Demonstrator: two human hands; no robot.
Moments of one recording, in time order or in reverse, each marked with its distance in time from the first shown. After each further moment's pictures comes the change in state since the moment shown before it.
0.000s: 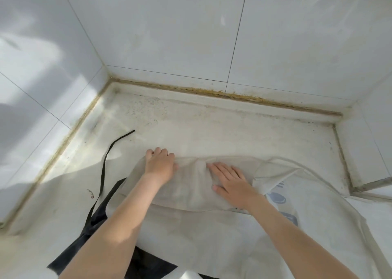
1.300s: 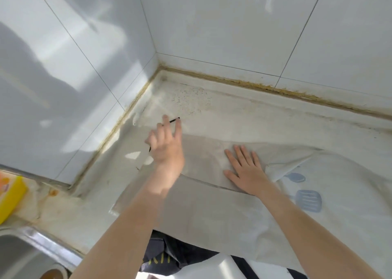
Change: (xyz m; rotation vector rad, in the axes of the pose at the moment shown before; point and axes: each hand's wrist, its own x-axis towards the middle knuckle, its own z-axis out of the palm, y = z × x) left_hand -0.055 -0.067 -0.033 0.021 0.160 -0.371; right_hand 0.062 -0.064 0.012 -0.139 -0.004 0.035
